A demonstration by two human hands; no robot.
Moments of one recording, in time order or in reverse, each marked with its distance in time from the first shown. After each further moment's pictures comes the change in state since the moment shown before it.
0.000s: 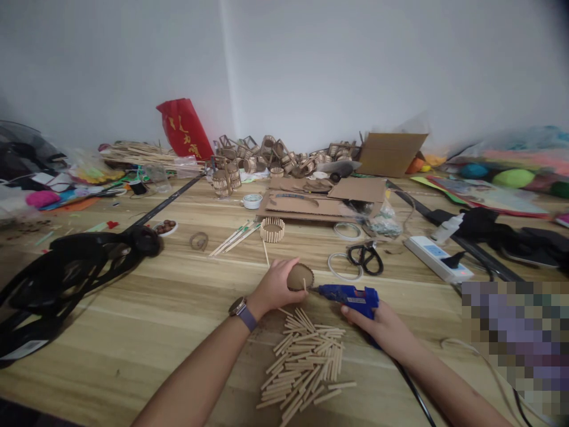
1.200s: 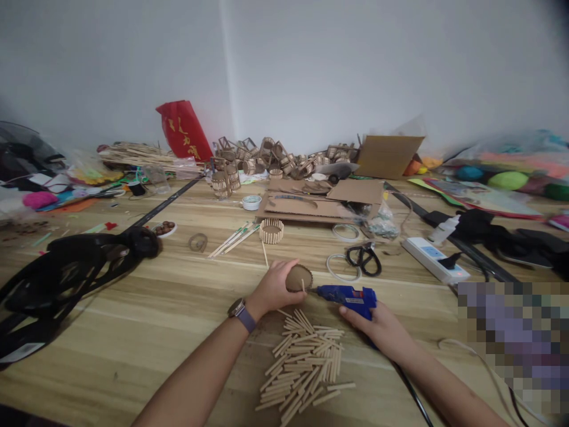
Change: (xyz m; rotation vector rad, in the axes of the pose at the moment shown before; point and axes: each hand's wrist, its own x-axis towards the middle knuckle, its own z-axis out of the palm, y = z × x) left_hand 0.000 -0.001 0.000 -0.009 0.007 0.020; right_hand -0.001 -0.002 0.000 -0.024 0.006 -0.015
